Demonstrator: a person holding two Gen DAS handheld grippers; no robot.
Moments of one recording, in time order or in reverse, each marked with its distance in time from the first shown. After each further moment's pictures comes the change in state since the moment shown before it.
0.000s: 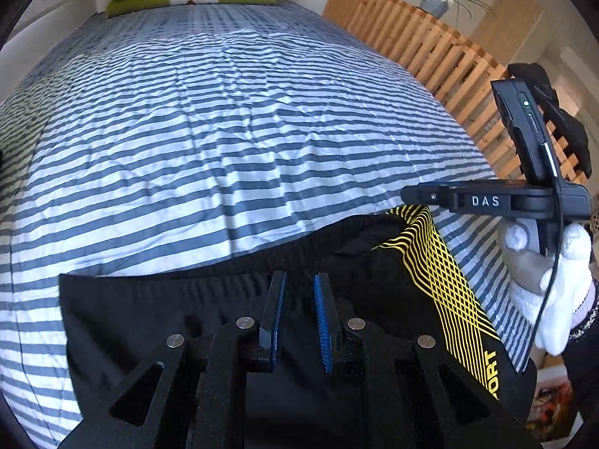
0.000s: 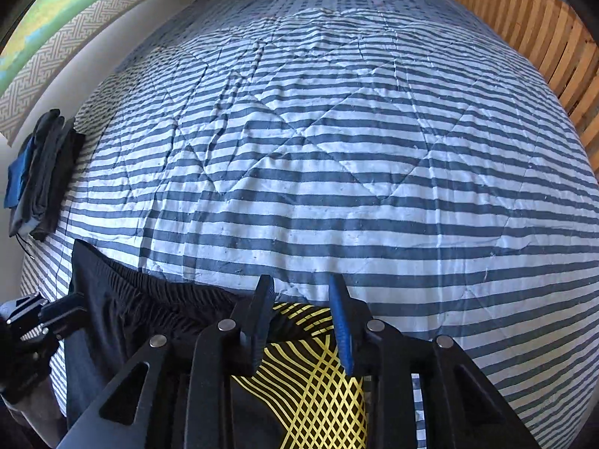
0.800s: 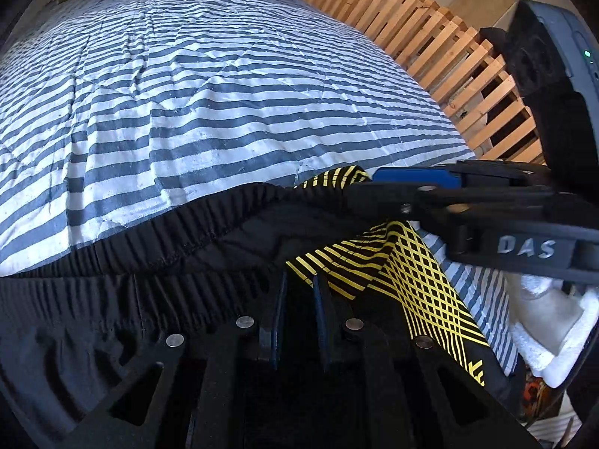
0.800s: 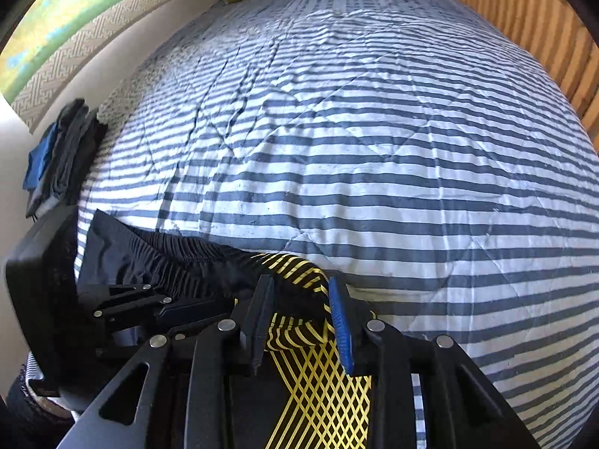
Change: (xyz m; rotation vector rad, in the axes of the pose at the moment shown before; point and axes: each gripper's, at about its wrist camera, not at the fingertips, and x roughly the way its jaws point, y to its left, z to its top) left arm 0.082 -0.058 -0.010 0.031 0.077 -0.167; right arm -0.007 0.005 -0.040 -0.049 -0.011 0.044
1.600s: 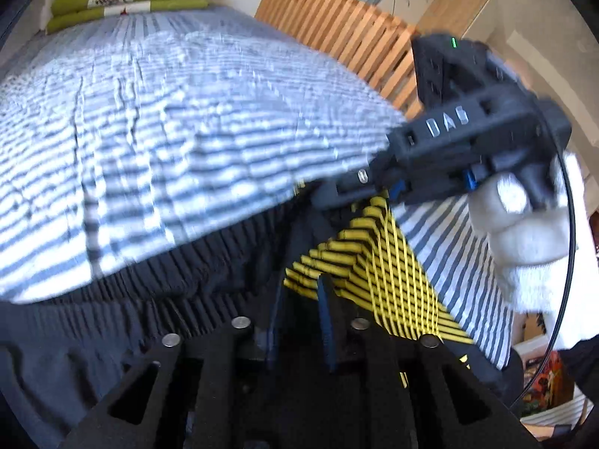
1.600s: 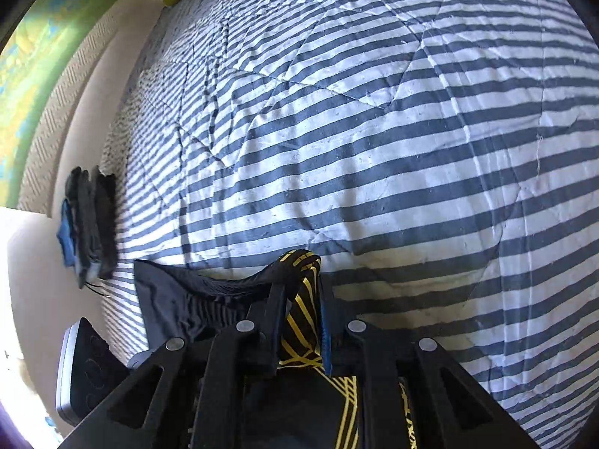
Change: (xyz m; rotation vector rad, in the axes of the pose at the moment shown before) left arm -0.051 -0.002 -0.010 0.079 -0.134 -0.039; right arm 0.021 -0.062 0.025 0.381 0.186 0.306
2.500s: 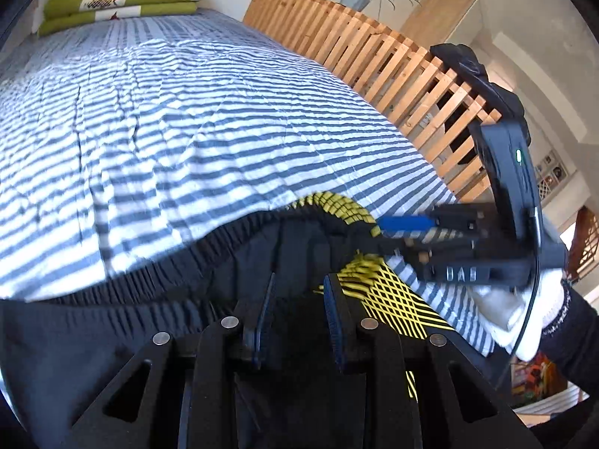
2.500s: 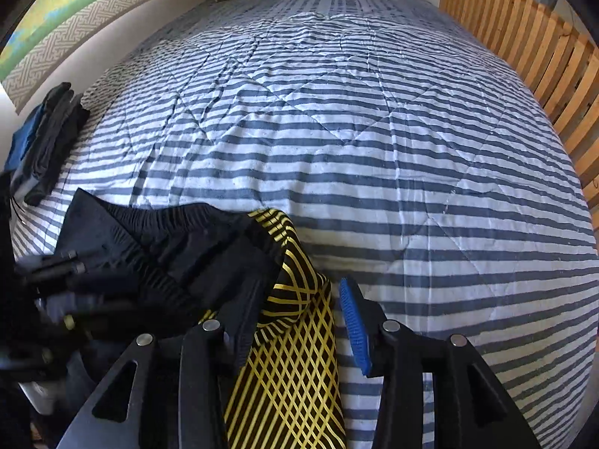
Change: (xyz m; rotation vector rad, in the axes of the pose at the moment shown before) left arm -0.025 0.004 0.005 0.054 0.034 -0.041; right arm -0.016 0.027 -0.082 -0.392 -0.235 -0.407
